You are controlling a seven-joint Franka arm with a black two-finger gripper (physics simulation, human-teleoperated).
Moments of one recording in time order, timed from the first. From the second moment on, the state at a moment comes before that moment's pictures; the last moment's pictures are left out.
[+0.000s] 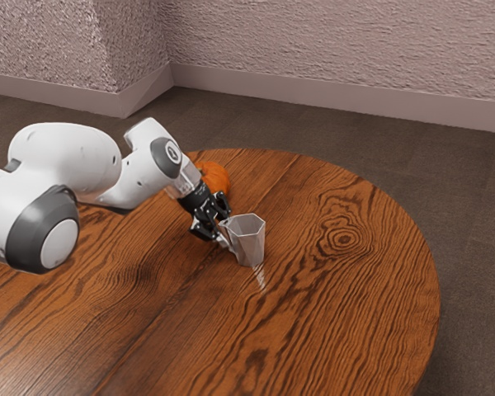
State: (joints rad) arm -0.24 0.69 0.39 -1.56 -0.92 2.07 -1.07
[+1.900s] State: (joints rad) arm -0.13 0.56 0.39 -1.74 -0.82 2.01 -1.05
